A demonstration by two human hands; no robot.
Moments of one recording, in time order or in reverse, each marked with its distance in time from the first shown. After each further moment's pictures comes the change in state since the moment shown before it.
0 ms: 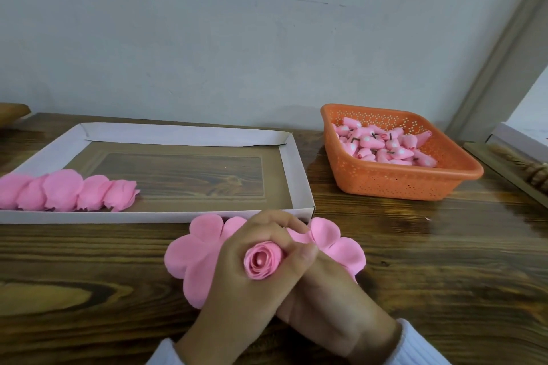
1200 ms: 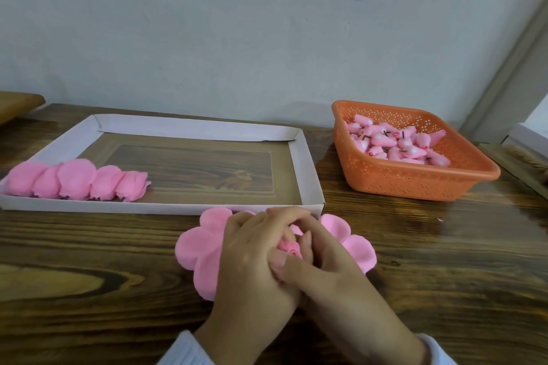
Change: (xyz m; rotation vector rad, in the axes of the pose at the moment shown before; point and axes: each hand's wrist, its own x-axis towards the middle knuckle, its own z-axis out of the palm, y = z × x) left_hand -0.001 -0.007 -0.002 0.692 0.152 0.332; right_hand -0.009 -0.004 0.007 -0.324 0.082 -0.238
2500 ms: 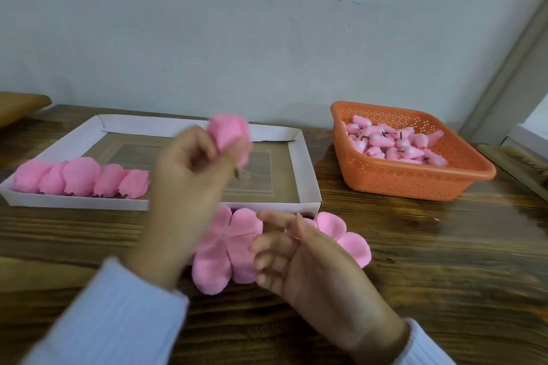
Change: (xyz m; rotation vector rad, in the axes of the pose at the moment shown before) left_hand 0.066 -0.020 -0.039 -0.381 0.184 -0.353; right_hand 0.007 0.009 -0.006 0.410 -0.005 0.218
